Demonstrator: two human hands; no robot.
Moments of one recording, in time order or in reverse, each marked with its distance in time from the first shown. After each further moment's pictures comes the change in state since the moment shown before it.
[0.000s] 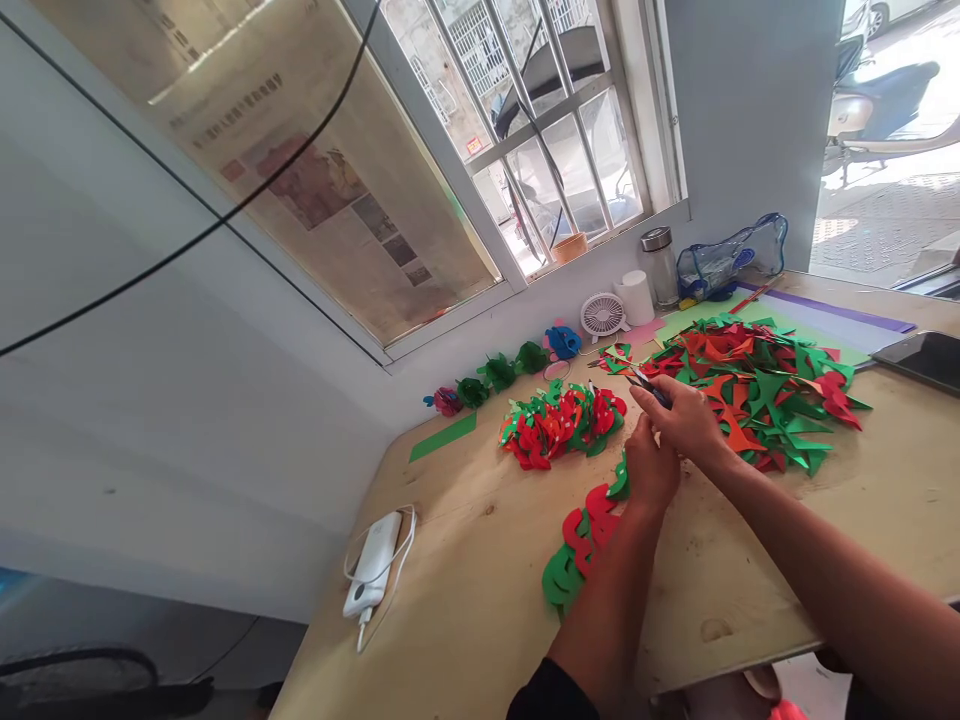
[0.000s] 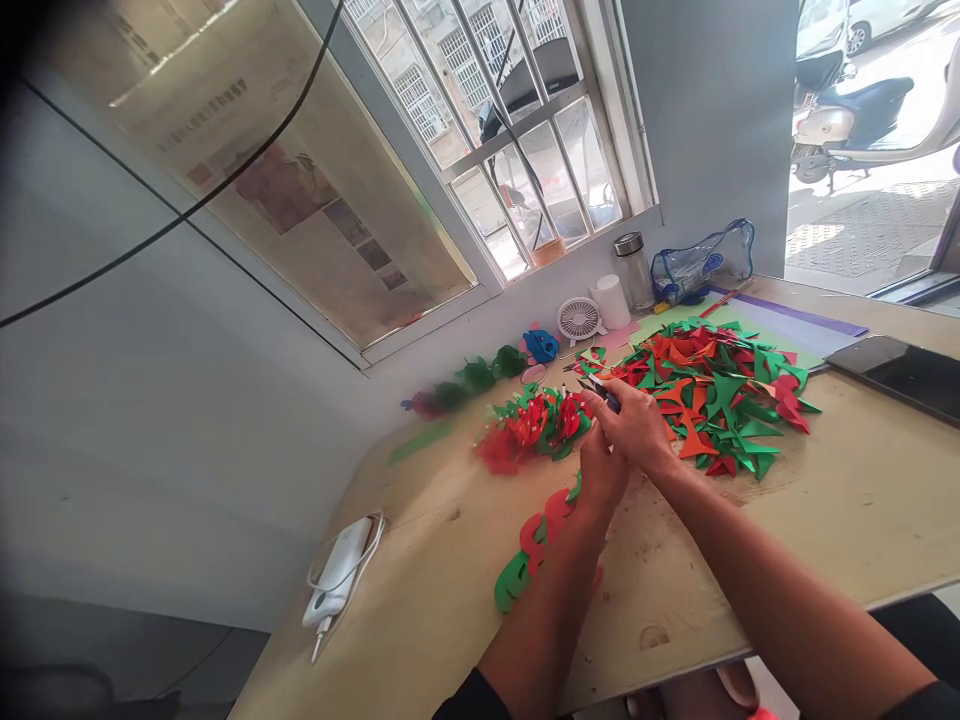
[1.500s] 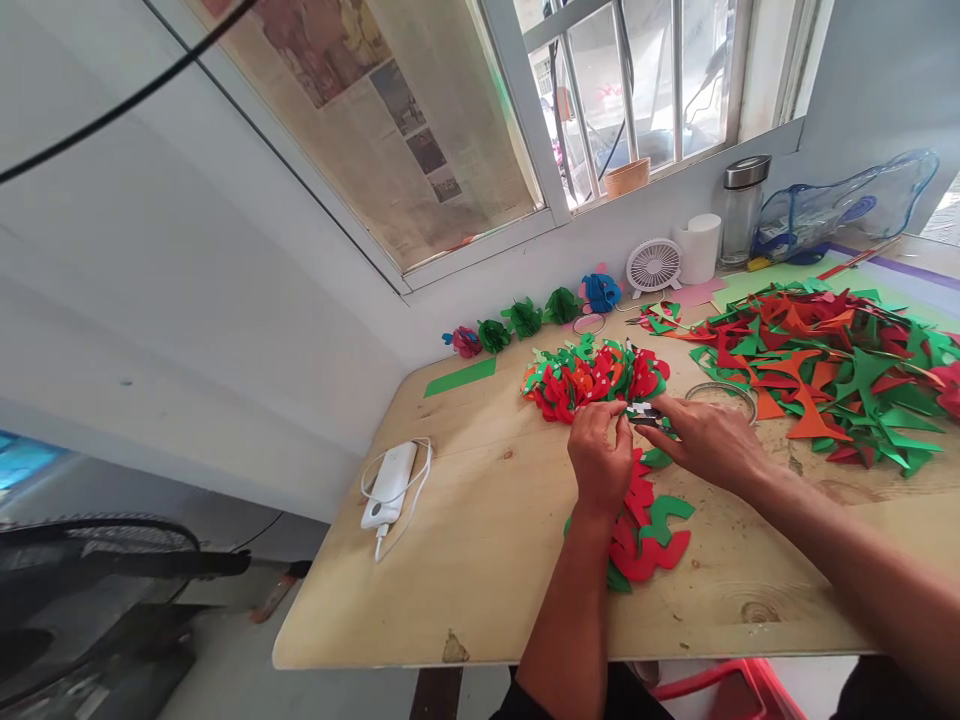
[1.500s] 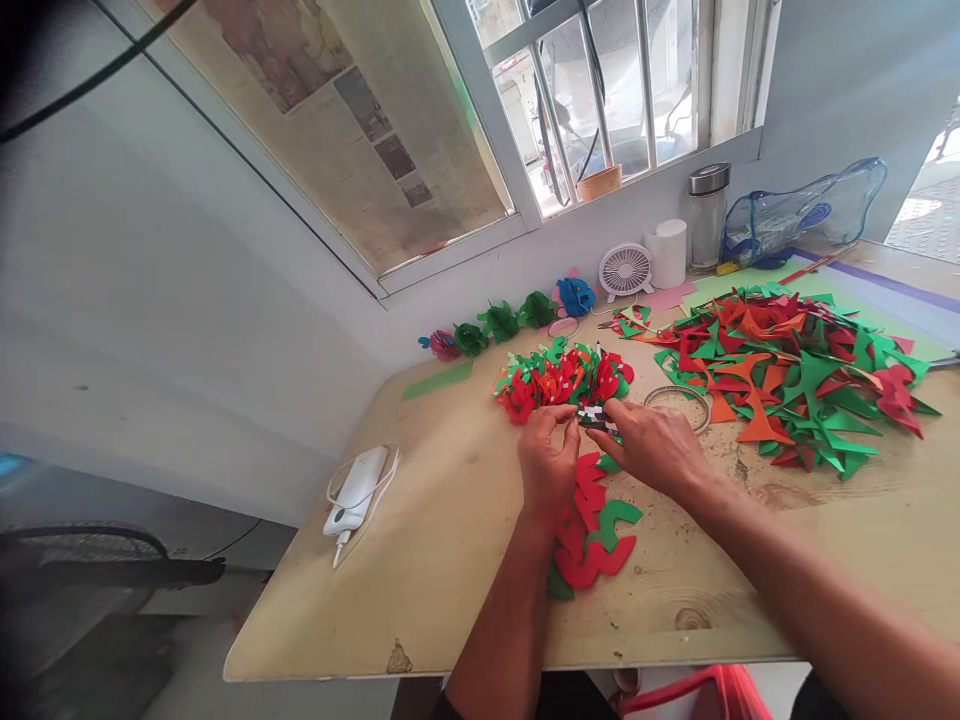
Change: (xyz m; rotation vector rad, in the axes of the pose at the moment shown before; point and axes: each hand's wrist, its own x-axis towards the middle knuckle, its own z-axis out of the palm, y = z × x) left_hand -0.028 -0.023 -0.109 0.367 0.308 0.280; right_hand -0.040 -0.011 0.030 -0.670 -0.391 -0.440
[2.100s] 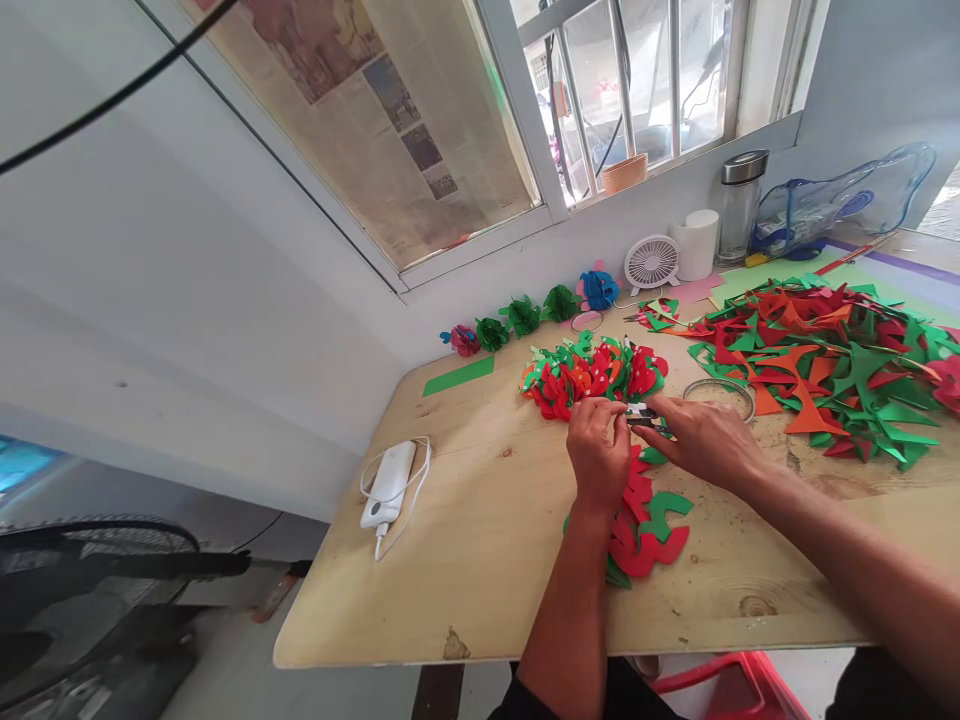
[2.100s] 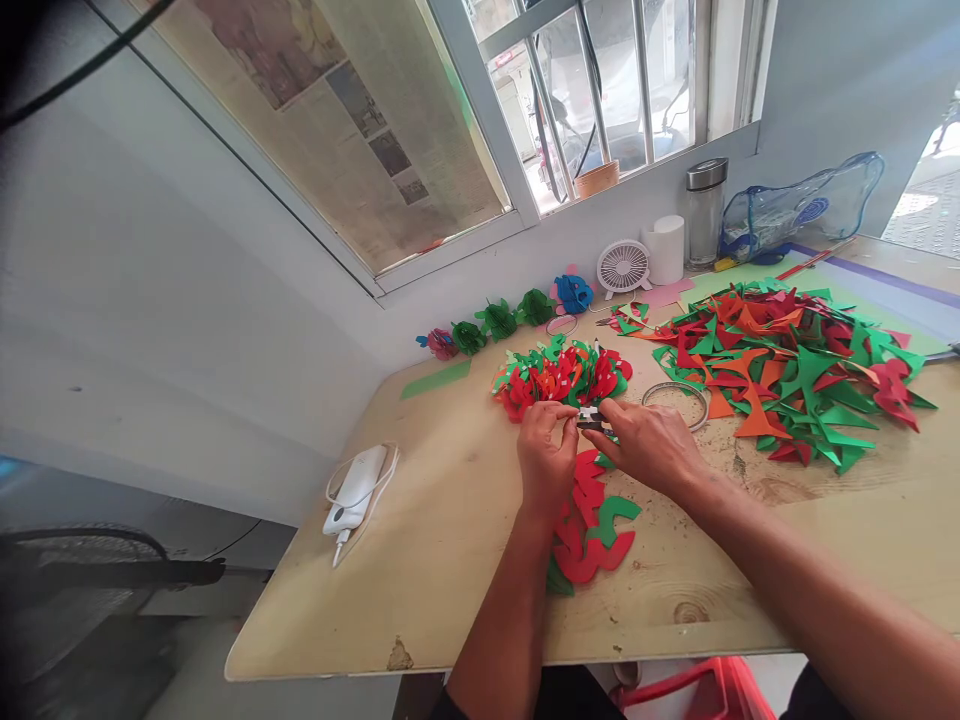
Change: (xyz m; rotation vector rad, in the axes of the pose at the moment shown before) left_hand 0.000 -0.003 0.002 0.072 0.010 0.065; right_hand 0.000 -0.006 -0.007 -0.030 -0.088 -0.018
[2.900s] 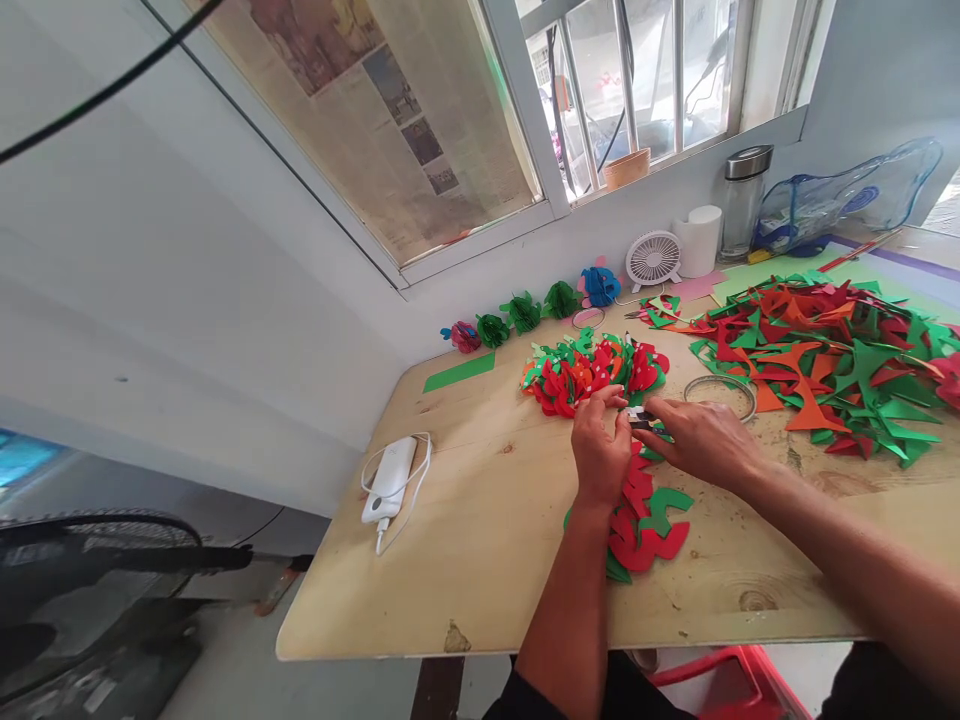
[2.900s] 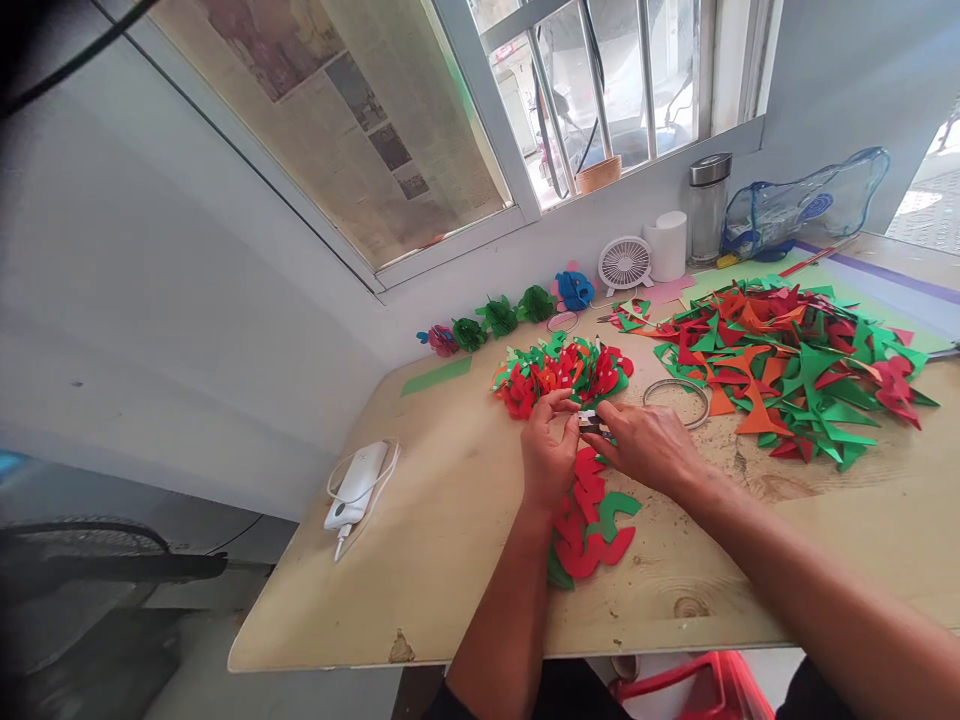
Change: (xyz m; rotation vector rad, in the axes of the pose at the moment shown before) left_hand -0.001 -0.001 0.001 -0.180 -0.068 -0.177; right_hand 0.000 -0.002 0.002 -0.002 -0.053 -0.045
